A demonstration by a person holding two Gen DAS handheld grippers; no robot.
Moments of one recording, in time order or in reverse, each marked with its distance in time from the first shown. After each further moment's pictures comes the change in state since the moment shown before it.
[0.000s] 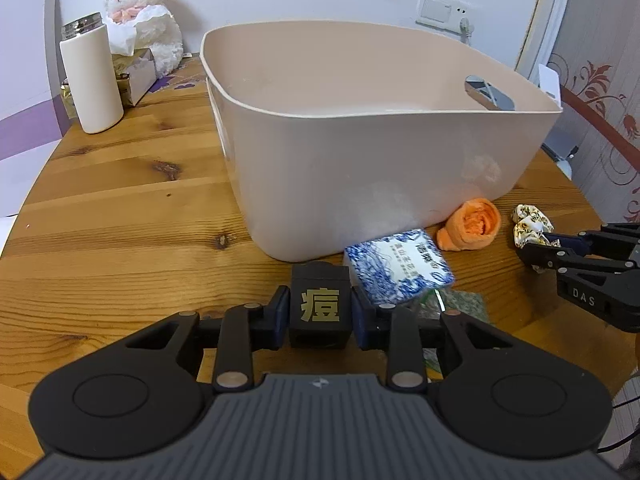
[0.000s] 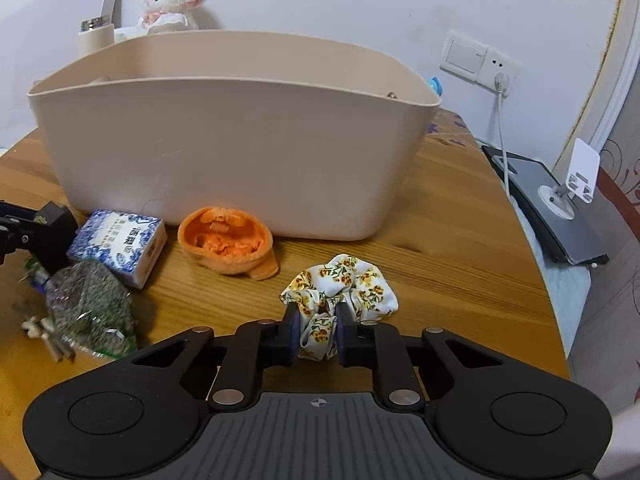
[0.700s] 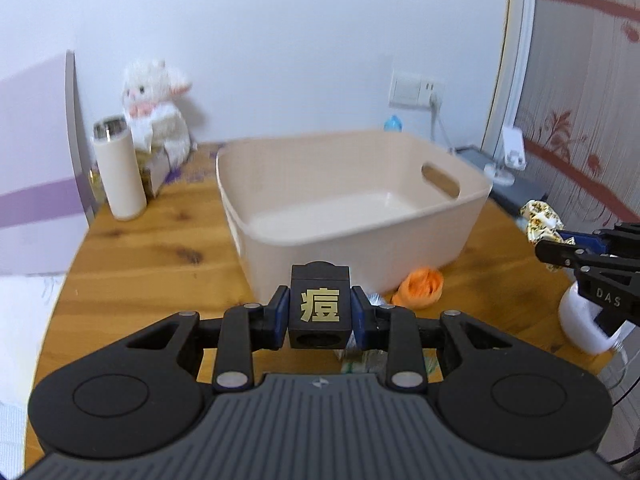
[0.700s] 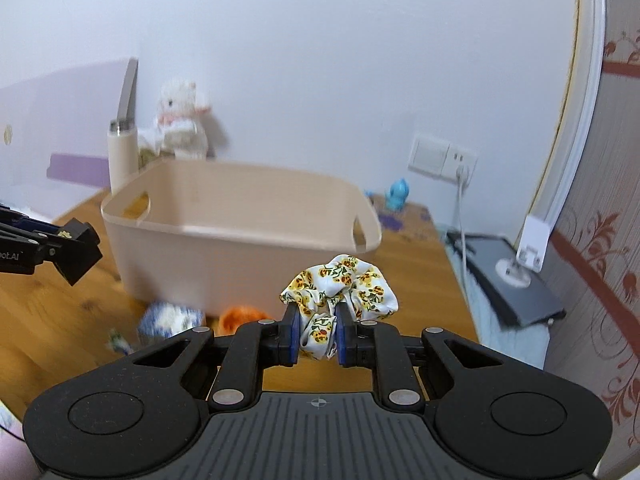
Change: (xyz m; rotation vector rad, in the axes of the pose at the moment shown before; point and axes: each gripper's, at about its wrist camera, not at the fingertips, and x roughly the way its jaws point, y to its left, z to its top) left arm -0.099 -0.014 0.010 0.051 -0.233 -0.004; right arm -0.116 0.000 0.021 0.013 -0.276 -0.028
